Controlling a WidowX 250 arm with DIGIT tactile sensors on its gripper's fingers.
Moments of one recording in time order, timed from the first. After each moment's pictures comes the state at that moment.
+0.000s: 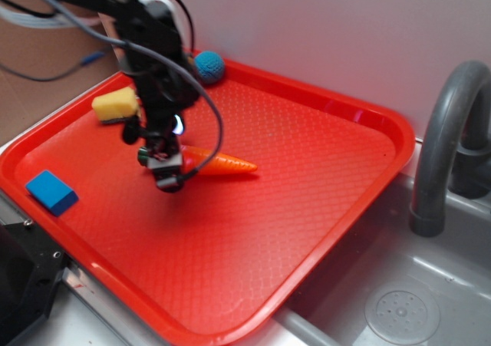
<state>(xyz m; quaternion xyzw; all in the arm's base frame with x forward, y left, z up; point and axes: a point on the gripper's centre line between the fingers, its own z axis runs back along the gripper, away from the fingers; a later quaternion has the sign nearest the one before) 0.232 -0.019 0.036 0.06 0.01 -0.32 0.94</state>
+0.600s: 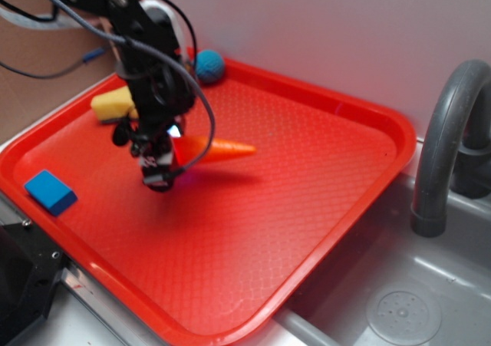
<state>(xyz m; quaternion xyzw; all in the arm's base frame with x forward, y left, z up) 0.216 -0.027 0.063 0.03 -0.02 -0.35 0.94</state>
